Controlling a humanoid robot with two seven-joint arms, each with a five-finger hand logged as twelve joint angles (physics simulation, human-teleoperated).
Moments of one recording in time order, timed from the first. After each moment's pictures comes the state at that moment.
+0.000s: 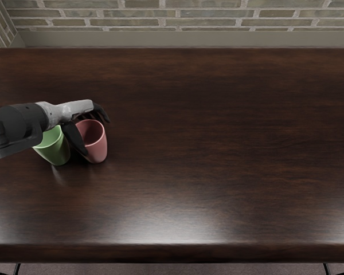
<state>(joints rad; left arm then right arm) -0.98 0.79 -0.39 -1.67 1.08 -0.17 0.61 0.03 0.00 0.17 0.23 0.11 -0.13 -0.30</state>
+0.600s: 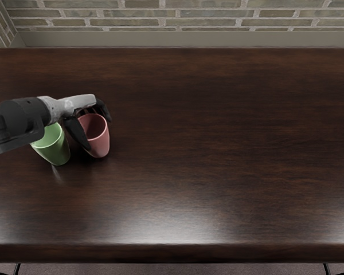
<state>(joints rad) -1.01 0.78 -0.39 -1.67 1.07 -0.17 0.61 0.03 0.00 0.17 0.23 0.11 -0.13 -0.30</state>
